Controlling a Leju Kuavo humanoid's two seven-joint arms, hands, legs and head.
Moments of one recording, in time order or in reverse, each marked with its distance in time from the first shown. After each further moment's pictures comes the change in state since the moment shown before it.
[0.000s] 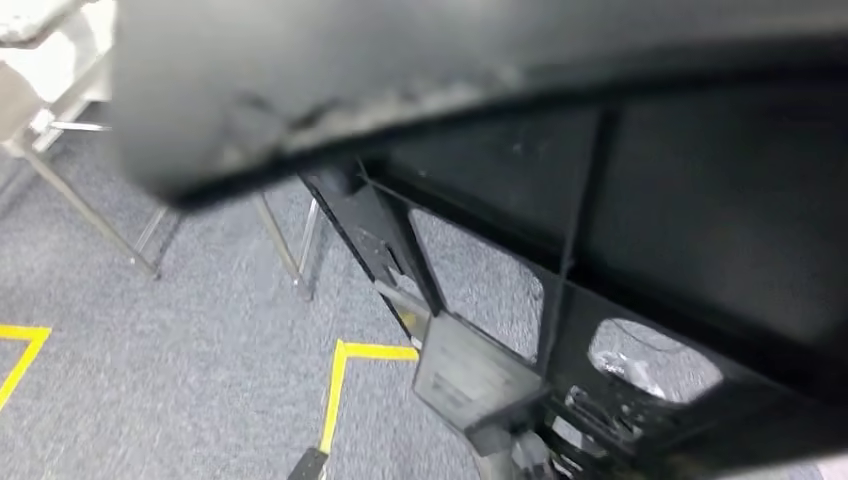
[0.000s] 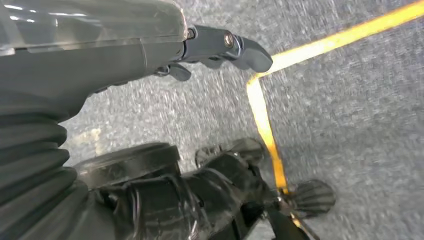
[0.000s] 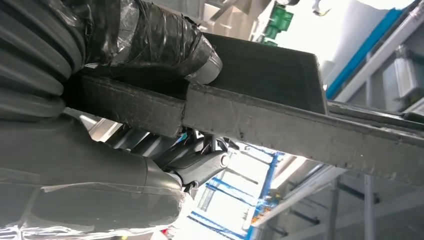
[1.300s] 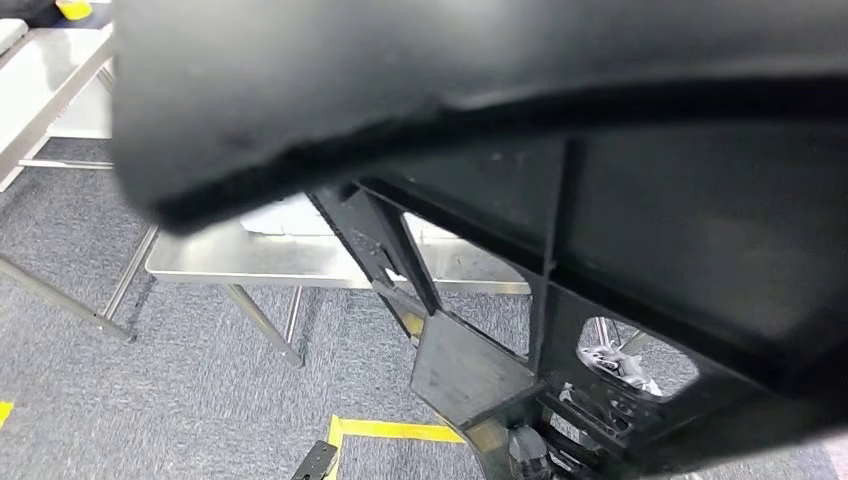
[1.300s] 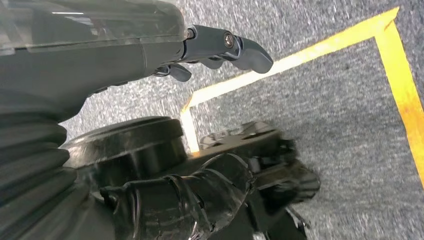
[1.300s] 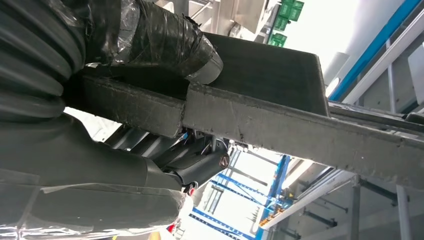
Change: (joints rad) left arm -0.010 -0.002 0.000 -0.001 -0.006 0.001 0.019; right arm -0.007 -0.004 0.000 0.013 -0.010 0.002 -0.014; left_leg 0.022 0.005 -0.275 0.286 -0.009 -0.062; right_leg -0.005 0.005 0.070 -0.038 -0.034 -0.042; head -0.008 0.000
